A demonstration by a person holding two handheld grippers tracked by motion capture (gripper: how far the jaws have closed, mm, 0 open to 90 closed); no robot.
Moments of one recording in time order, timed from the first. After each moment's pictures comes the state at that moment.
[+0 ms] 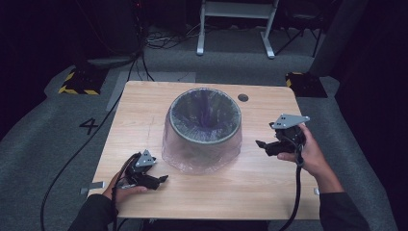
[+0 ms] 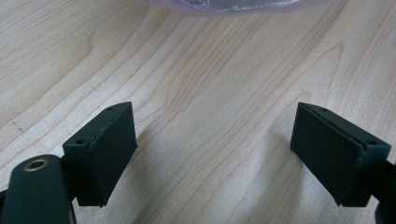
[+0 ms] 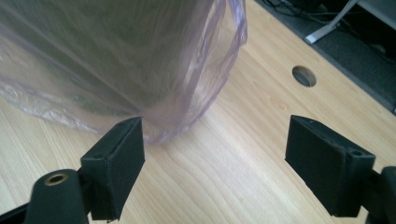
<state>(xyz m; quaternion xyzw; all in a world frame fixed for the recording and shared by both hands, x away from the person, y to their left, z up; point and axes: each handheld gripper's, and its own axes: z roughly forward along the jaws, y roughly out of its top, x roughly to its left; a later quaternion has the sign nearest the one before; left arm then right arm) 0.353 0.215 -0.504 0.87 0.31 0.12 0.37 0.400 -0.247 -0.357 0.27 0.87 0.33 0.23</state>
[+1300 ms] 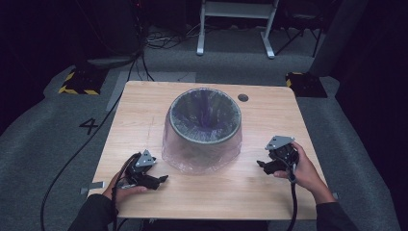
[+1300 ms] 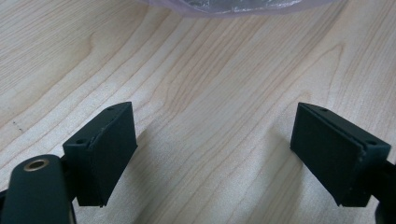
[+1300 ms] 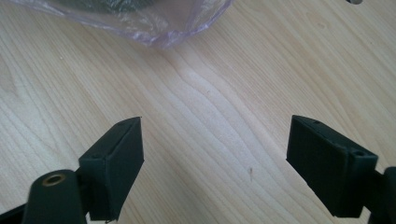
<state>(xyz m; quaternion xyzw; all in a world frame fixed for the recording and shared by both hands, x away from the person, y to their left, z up) 0.353 0.215 -0.504 0.87 0.31 0.12 0.37 0.387 -0.254 -0.432 0.29 0.90 0.24 0.22</state>
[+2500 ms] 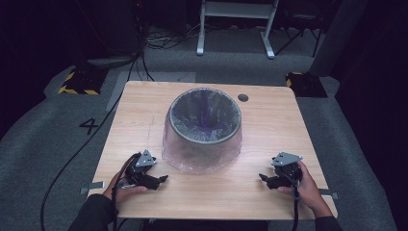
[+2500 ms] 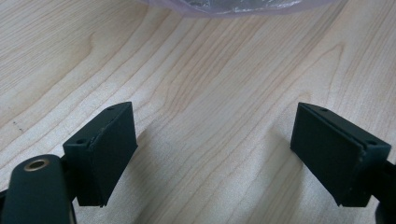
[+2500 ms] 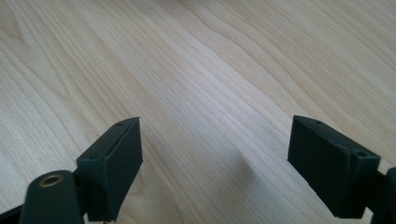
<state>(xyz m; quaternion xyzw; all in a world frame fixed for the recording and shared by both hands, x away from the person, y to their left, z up) 0.352 0.215 -0.504 0.87 0.31 0.12 0.37 0.357 -0.279 -0.480 0.31 0.88 0.29 0.21</state>
